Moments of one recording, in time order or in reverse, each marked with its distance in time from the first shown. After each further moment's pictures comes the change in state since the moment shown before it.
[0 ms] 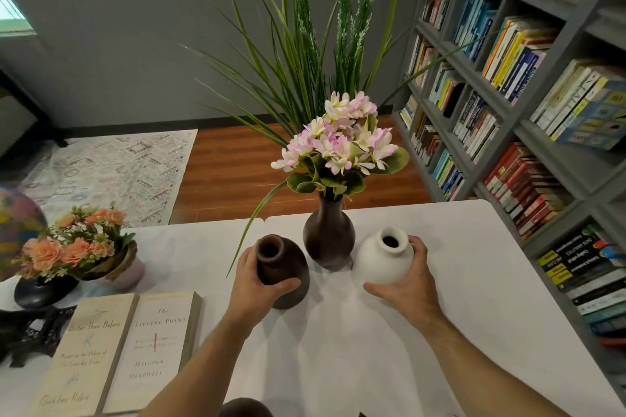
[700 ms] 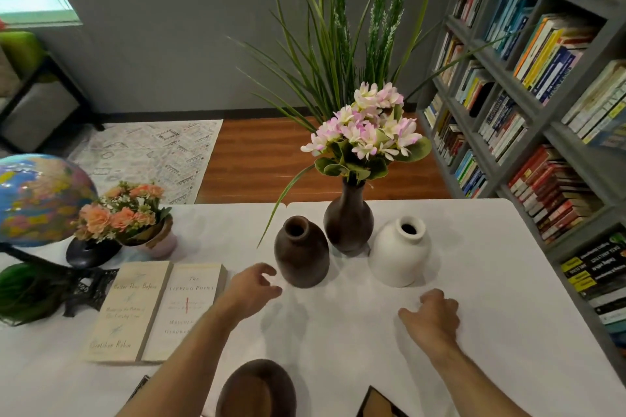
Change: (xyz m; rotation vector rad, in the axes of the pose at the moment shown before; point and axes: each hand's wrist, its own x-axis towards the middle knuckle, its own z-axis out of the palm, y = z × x) left_hand -0.046 0.012 -0.054 0.446 -0.242 -0.341; right_hand -0.064 0.001 0.003 -0.388 -0.074 0.515
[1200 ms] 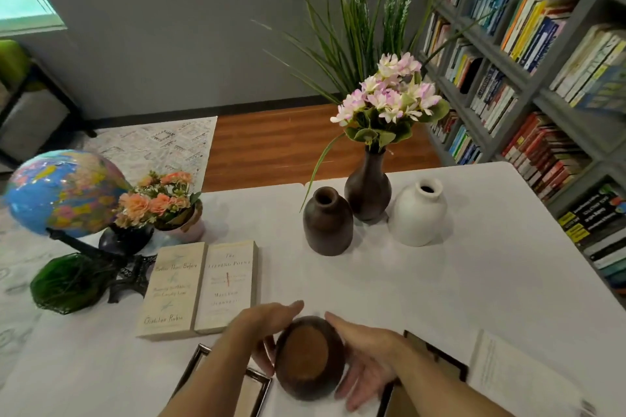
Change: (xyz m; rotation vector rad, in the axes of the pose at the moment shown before) left_hand -0.046 -0.071 0.004 0.058 -0.481 -0.418; right_hand -0.140 -0.042 0.096 0.147 -1.124 0.539
